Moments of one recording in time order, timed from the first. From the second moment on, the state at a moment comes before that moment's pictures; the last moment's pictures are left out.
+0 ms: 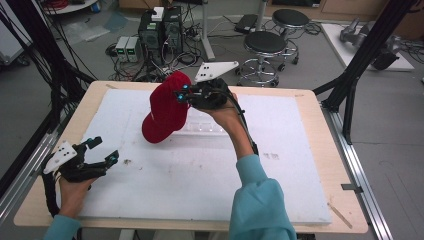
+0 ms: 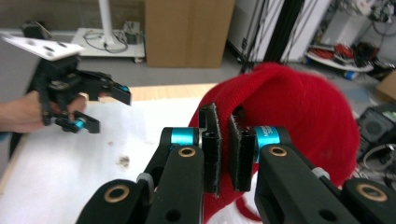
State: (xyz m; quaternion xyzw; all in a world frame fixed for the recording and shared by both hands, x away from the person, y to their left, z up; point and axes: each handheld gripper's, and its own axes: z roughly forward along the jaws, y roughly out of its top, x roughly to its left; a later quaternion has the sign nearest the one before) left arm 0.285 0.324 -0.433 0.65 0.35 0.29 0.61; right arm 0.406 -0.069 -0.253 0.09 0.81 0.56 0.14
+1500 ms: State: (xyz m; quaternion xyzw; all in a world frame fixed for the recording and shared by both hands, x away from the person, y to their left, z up) left arm 0.316 0.240 -0.303 0.69 0.25 0.23 0.64; right arm 0.364 -0.115 -0.228 0.04 0.82 0.56 0.13
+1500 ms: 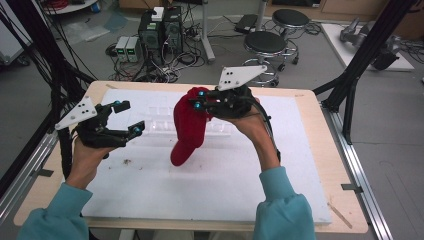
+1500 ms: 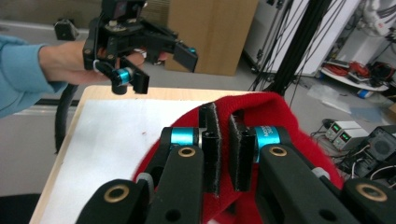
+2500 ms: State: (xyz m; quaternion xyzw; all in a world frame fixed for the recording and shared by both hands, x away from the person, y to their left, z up) left arm 0.343 0.187 -0.300 0.74 0.20 0.04 0.64; right arm 0.354 -0.109 -0.235 -0.02 0.84 0.53 0.08
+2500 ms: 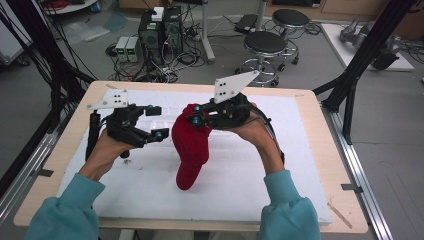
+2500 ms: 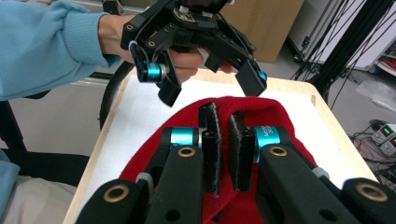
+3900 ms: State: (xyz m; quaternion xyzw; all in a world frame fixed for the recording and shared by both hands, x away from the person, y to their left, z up) left arm 0.348 0.152 -0.307 0.78 0.16 -0.01 0.60; right arm 0.354 -0.098 -0.240 -0.04 0.85 0.51 0.06
